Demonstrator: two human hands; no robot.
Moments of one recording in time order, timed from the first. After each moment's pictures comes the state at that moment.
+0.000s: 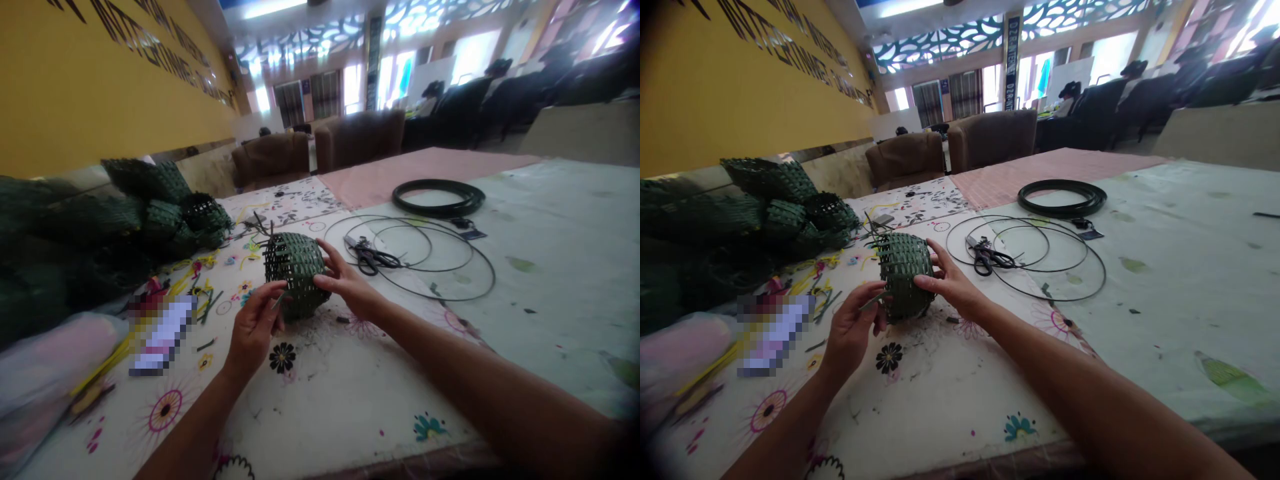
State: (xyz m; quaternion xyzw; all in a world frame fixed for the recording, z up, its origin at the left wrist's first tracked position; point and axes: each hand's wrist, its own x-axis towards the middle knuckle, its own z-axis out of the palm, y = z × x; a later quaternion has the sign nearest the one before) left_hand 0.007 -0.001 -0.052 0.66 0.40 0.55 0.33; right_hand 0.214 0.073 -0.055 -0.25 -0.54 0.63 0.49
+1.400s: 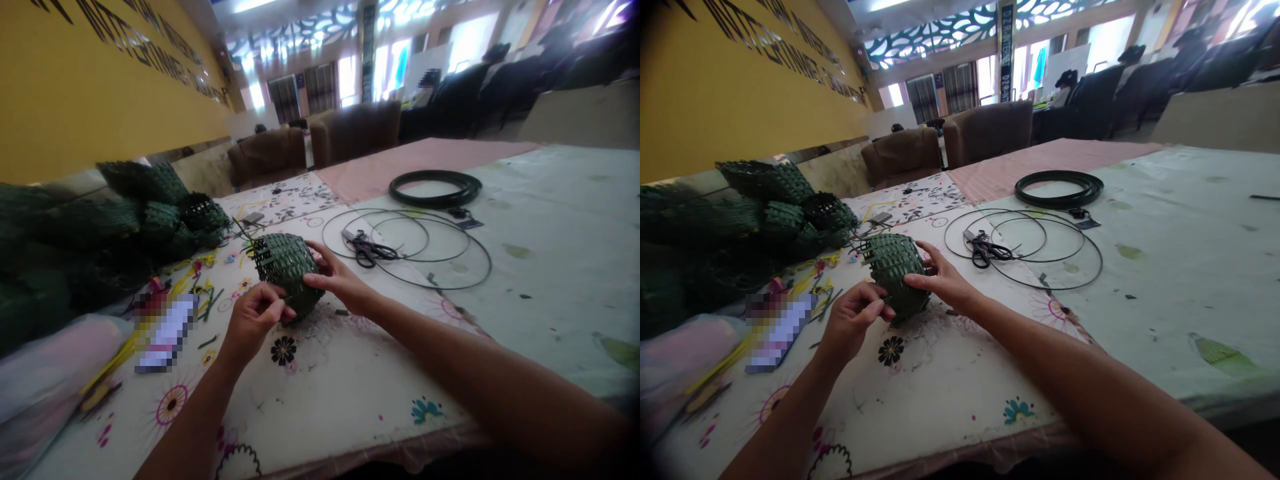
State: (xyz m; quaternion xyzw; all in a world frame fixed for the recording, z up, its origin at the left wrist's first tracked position) left_hand 0.008 0.004 -0.033 0.62 0.43 0.51 0.41; right_hand 0.205 0.065 -0.050 -0.26 -0.54 0.63 0.49
